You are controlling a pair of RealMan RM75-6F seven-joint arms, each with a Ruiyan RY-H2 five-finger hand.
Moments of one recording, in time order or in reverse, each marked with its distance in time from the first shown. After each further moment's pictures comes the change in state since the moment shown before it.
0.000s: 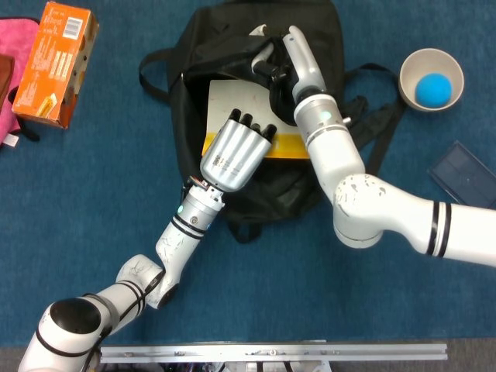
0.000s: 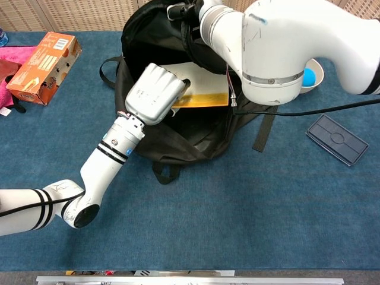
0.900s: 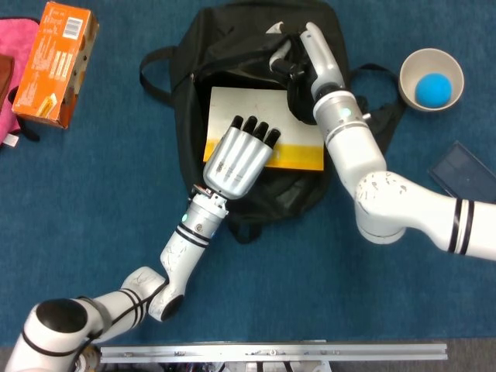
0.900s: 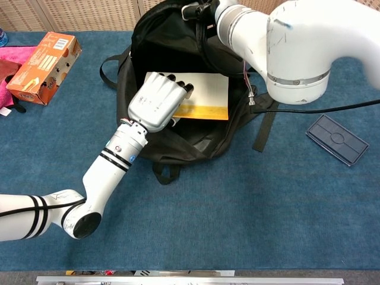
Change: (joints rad) left arm 0.073 0.069 0.001 -0.207 -0.057 -0.030 0.158; right arm -0.046 0.079 -0.070 -0.024 -0.030 -0.054 0.039
